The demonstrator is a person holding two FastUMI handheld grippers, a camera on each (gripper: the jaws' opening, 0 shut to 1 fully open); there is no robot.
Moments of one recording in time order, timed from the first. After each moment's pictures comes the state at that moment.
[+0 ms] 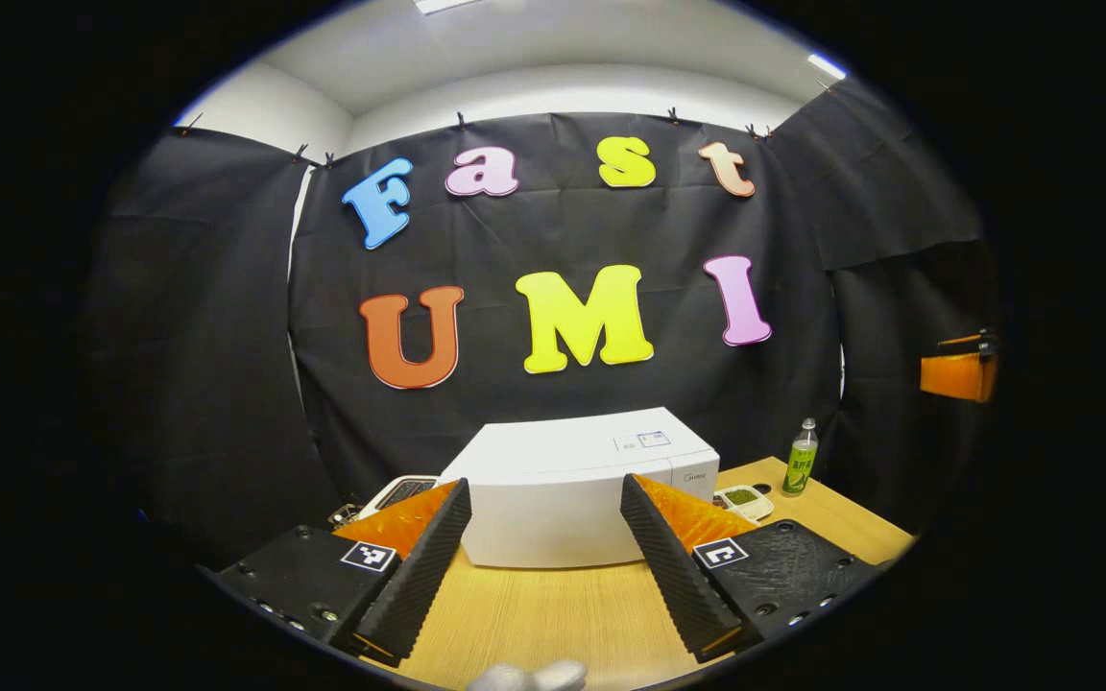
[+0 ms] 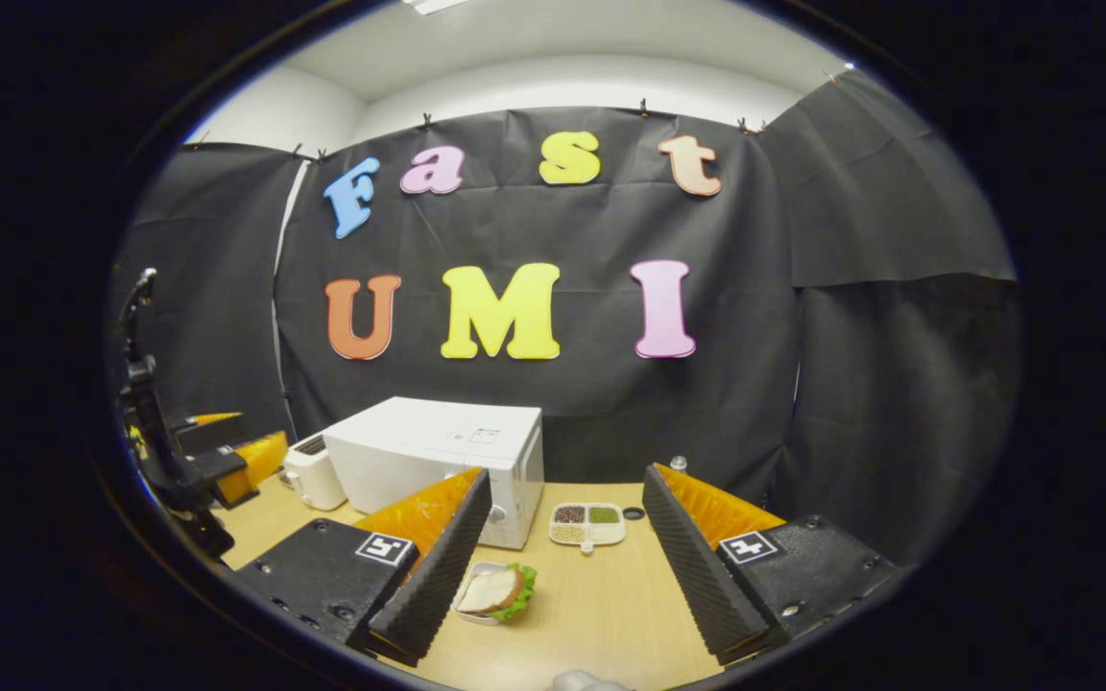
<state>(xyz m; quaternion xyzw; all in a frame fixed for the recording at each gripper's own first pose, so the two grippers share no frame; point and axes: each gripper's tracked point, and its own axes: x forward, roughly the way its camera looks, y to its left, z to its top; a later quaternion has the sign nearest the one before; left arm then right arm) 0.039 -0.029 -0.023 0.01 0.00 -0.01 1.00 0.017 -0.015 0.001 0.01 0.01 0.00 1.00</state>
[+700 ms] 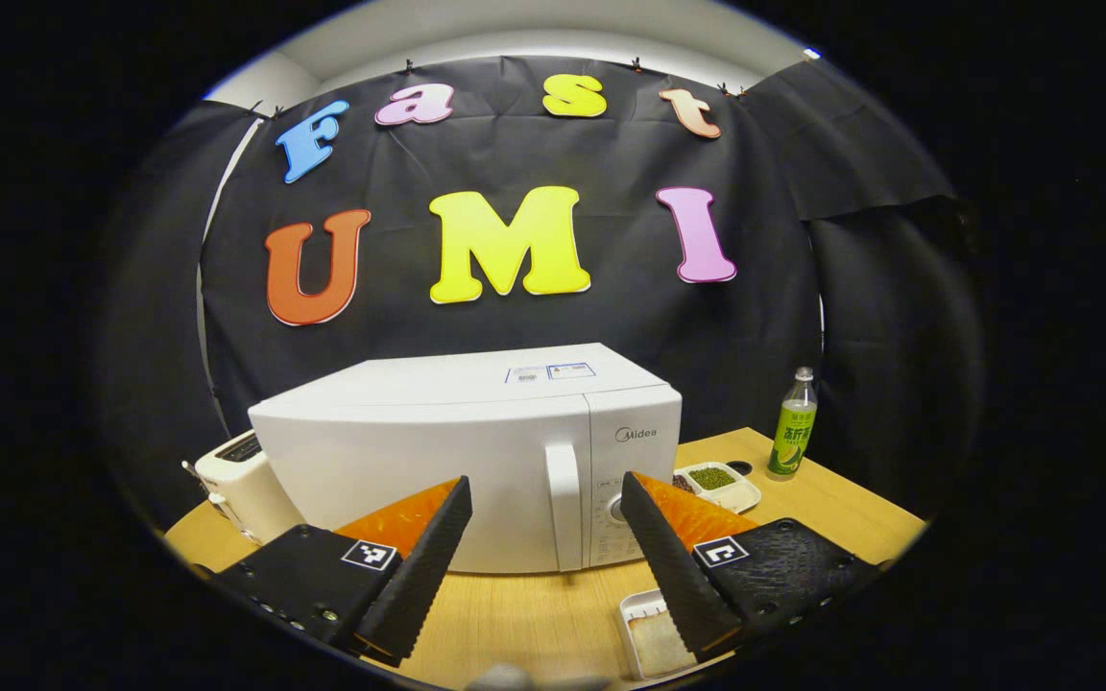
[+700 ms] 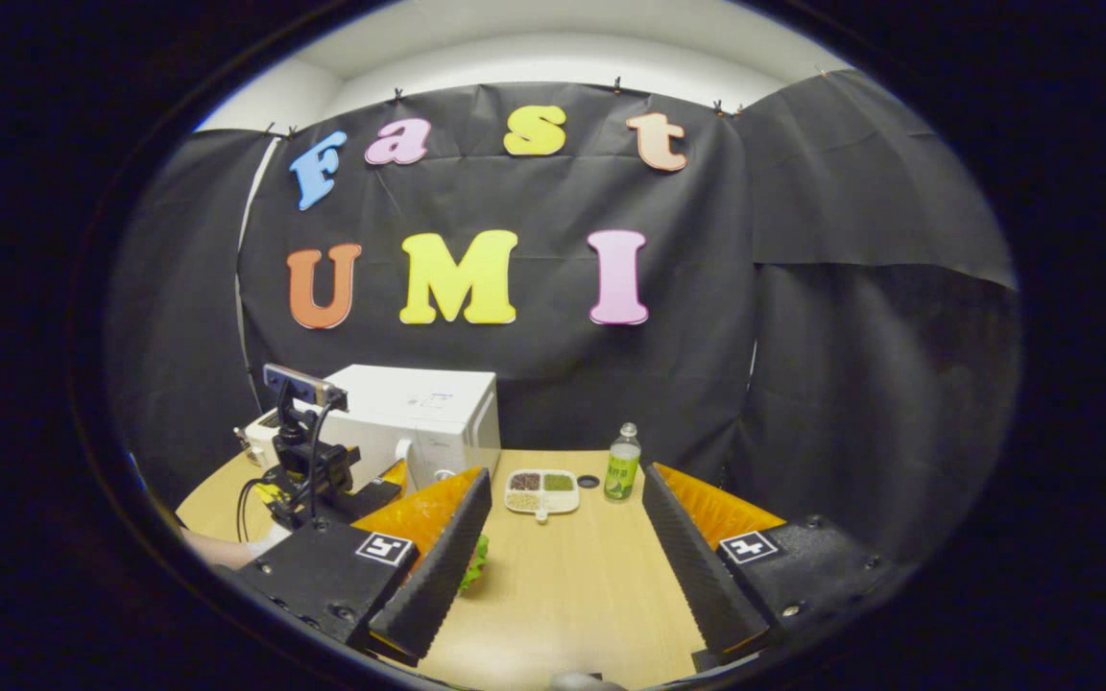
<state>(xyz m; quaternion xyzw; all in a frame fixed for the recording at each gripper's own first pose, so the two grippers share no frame) 0.190 -0.156 -0.154 -0.01 0.05 -0.06 1.00 -0.005 -0.064 -0.028 0.00 0.07 -0.07 1.00</state>
